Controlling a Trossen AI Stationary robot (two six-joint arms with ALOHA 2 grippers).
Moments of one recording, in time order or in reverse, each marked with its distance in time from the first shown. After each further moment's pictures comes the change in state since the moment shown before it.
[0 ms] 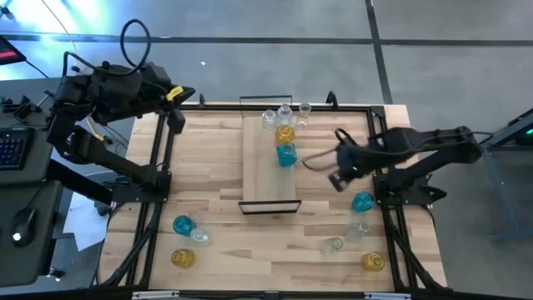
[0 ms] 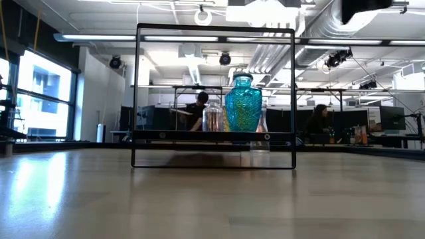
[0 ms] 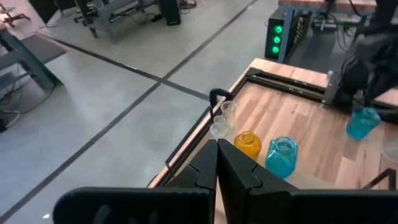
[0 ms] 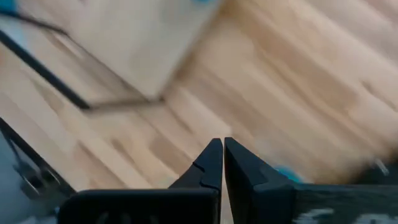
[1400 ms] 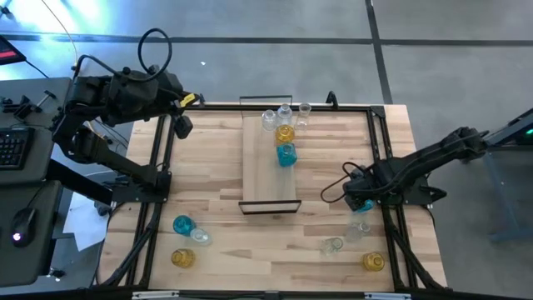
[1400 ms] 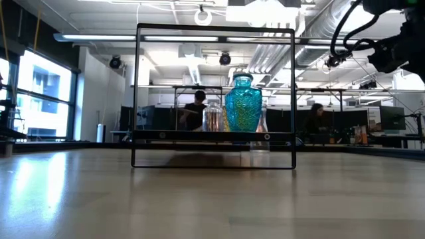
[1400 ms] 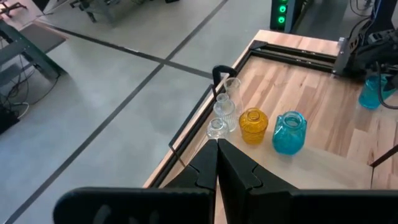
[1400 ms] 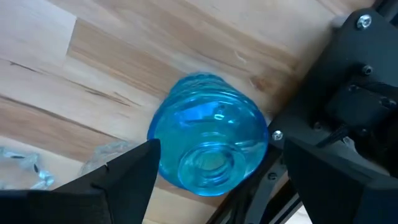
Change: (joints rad) left arm 0.000 0.042 -0.001 -0.076 0.002 0.006; right arm 0.147 -0.135 -0.651 0.116 -0.207 0.317
